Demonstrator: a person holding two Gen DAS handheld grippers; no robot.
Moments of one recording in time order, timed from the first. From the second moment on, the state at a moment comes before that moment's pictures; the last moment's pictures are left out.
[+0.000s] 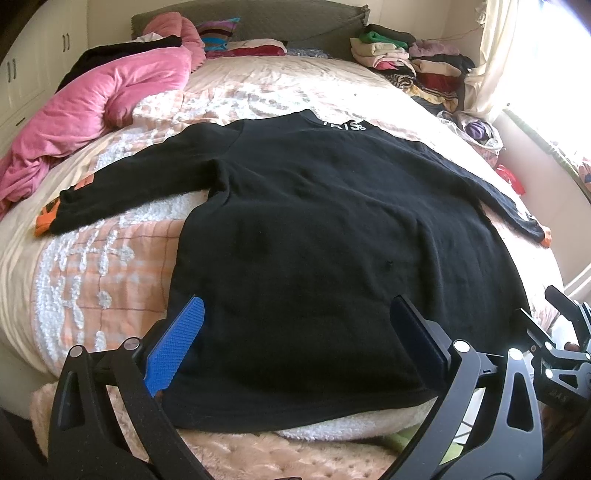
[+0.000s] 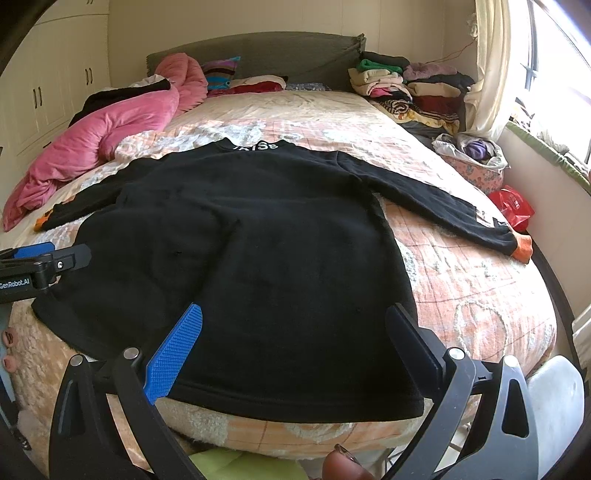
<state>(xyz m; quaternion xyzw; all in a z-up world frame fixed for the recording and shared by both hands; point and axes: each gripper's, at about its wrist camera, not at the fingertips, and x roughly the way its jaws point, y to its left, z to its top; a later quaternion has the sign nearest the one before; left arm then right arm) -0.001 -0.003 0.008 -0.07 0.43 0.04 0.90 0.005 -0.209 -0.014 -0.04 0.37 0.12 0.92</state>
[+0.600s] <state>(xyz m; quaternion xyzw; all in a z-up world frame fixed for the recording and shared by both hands) -0.001 -0.004 0.011 -0.07 0.42 0.04 0.90 0.006 -0.208 -0.013 -0.04 0.37 0.12 0.92</state>
